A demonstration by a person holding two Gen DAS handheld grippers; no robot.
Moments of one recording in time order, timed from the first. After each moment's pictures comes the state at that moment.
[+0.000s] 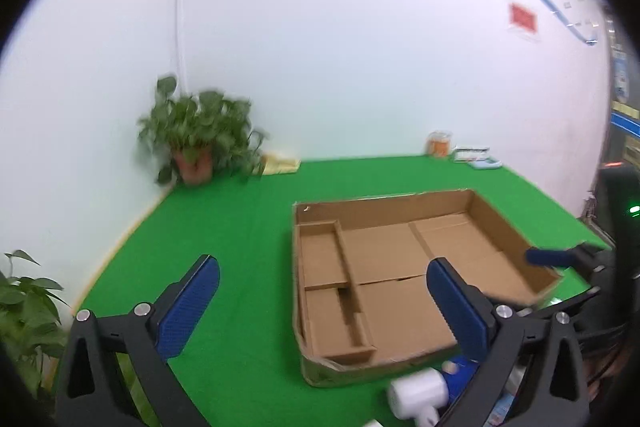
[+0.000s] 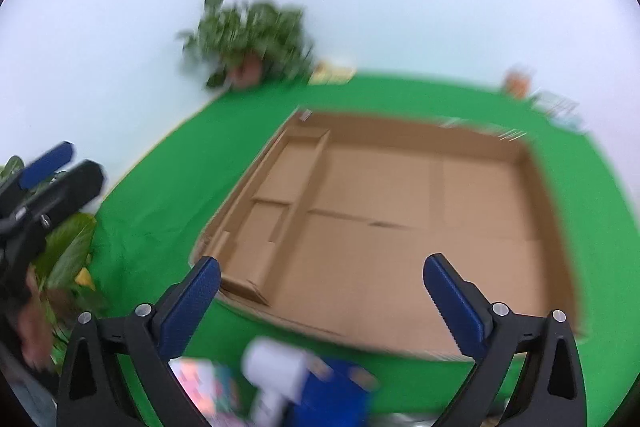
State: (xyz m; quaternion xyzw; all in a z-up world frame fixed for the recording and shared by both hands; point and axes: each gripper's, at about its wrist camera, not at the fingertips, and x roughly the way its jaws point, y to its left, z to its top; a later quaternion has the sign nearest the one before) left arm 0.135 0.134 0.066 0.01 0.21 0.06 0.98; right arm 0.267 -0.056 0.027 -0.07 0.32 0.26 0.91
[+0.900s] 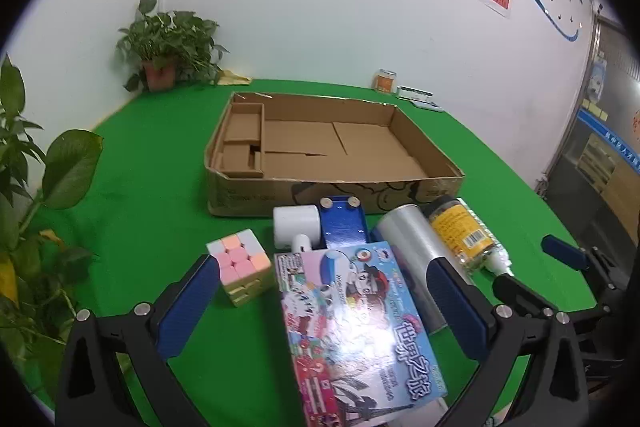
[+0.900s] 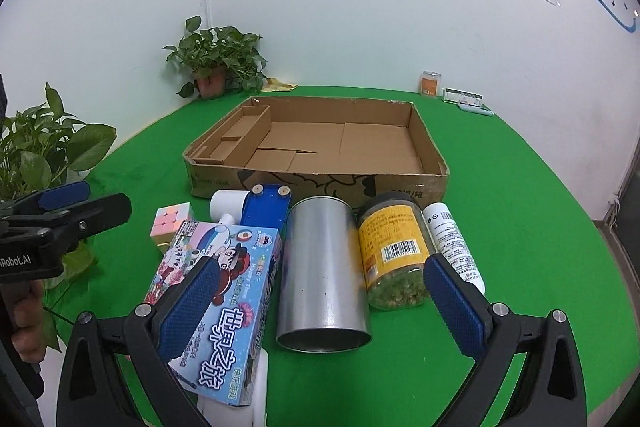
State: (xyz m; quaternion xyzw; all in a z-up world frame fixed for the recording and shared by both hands) left arm 0.016 0.041 -0.004 -0.09 0.31 0.00 0.95; right arm 0.068 -0.209 -0.011 -0.07 0.30 0.20 0.93
